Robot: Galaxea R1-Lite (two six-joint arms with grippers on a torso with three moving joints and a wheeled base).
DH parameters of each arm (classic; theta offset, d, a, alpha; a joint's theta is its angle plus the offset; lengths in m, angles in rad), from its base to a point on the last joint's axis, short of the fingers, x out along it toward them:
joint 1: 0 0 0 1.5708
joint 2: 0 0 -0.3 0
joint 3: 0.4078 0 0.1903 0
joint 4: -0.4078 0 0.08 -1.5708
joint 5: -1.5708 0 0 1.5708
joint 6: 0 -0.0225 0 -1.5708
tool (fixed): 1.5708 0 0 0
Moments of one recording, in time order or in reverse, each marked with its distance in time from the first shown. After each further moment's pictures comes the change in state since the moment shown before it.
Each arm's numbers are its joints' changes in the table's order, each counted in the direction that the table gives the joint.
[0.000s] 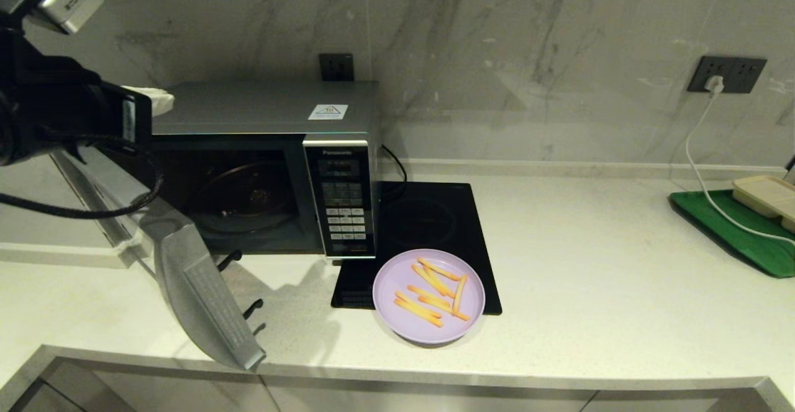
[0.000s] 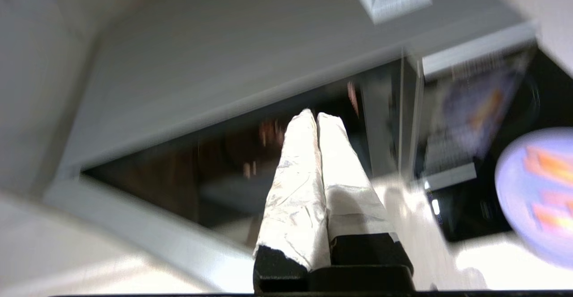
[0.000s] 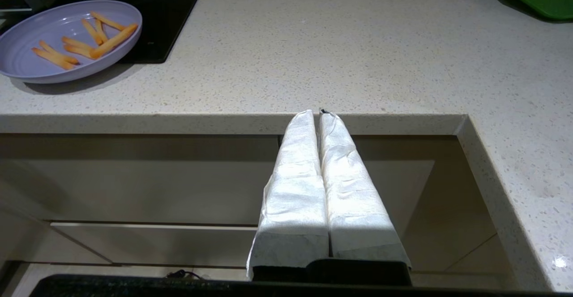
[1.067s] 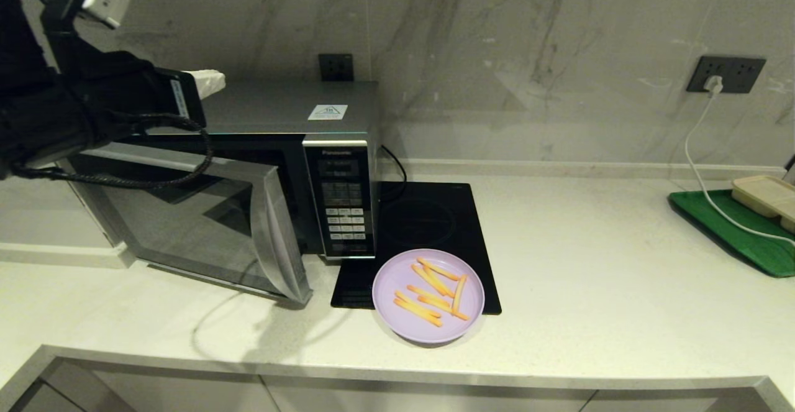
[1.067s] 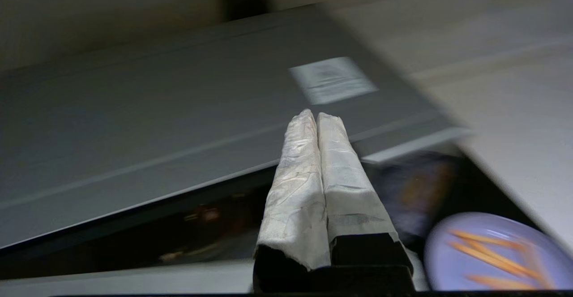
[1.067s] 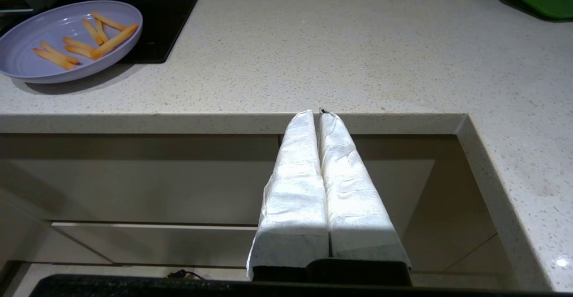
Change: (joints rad) left arm 0.043 -0.180 -0.026 0.386 -0.223 0.169; right arm 0.000 0.000 0.000 0.000 0.000 0.000
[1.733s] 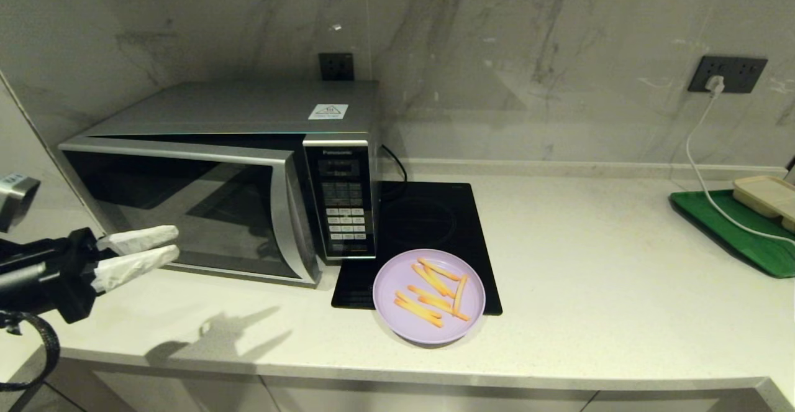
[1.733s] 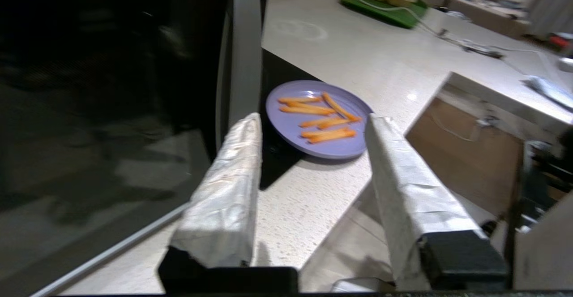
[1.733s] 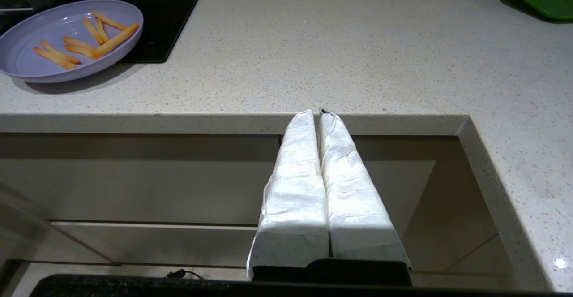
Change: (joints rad) left arm 0.574 -0.038 -0.708 0.596 -1.248 0.103; right arm 0.000 0.000 0.000 0.000 0.000 0.000
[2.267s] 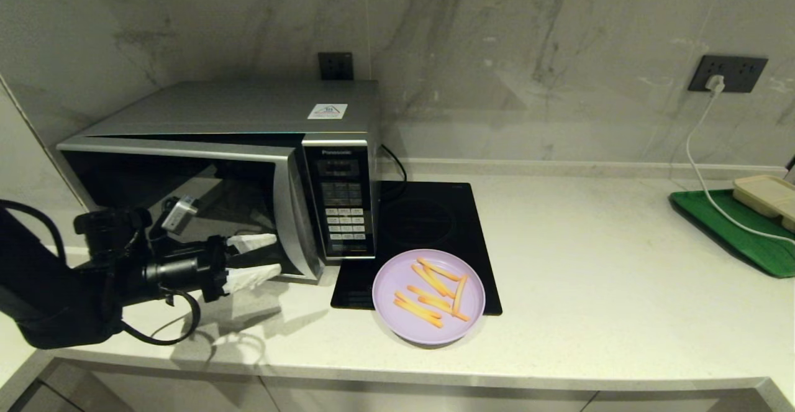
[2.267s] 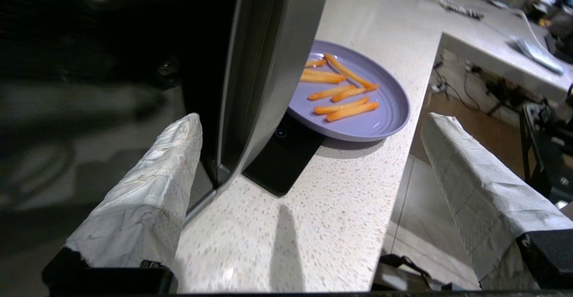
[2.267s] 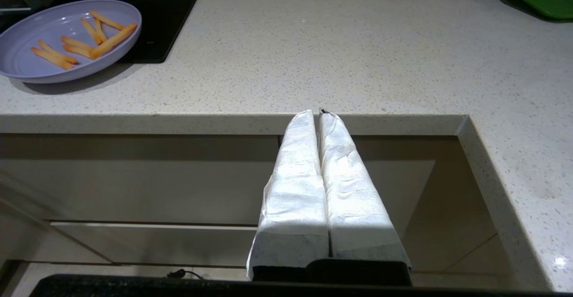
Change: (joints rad) left arm -0.268 -0.469 0.228 0.051 0.077 -0.100; right arm 0.000 0.000 0.000 0.000 0.001 0.000
